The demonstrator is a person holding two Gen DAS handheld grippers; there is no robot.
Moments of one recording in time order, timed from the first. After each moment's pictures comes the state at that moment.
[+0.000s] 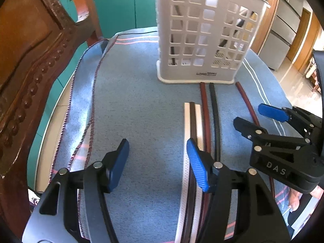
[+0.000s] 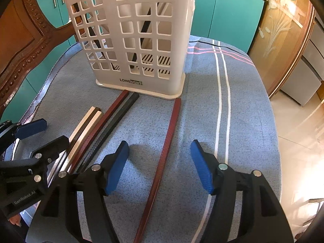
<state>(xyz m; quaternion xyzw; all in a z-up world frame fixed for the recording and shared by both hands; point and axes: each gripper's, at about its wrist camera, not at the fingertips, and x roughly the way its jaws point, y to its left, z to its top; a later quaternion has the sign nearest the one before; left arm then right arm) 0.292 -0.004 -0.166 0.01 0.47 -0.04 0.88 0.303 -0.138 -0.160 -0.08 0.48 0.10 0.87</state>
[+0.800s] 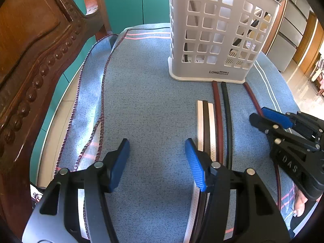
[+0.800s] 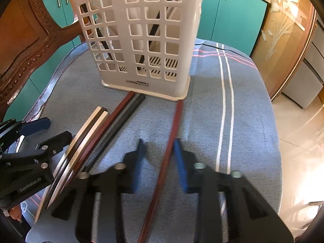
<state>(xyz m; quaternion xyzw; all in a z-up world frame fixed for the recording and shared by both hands) 0.296 0.003 -0.173 0.00 0.48 -0.02 0.88 0.303 -0.134 -0.156 -0.08 0.47 0.11 0.87</state>
